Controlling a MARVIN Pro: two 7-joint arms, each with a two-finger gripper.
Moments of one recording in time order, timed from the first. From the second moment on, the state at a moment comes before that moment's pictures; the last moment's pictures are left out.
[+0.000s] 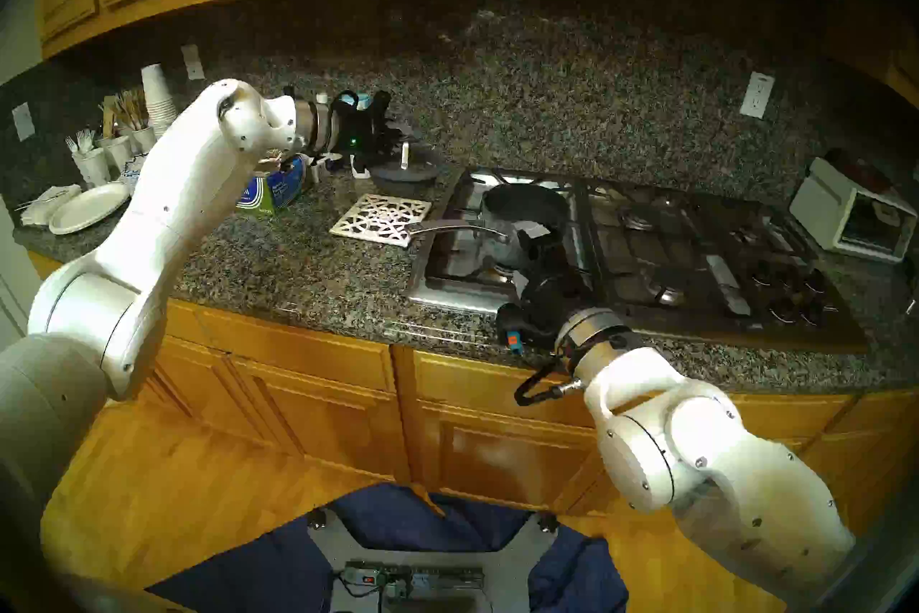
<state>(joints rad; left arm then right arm) 0.49 -1.20 -1.11 -0.96 -2.17 0.92 0.51 -1.92 -0.72 1.33 -2.42 -1.13 0.38 0.29</state>
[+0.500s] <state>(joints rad) 0.52 -1.19 -1.12 -0.91 -2.12 0.96 0.44 -1.92 -0.72 1.33 -2.42 -1.13 0.38 0.29</state>
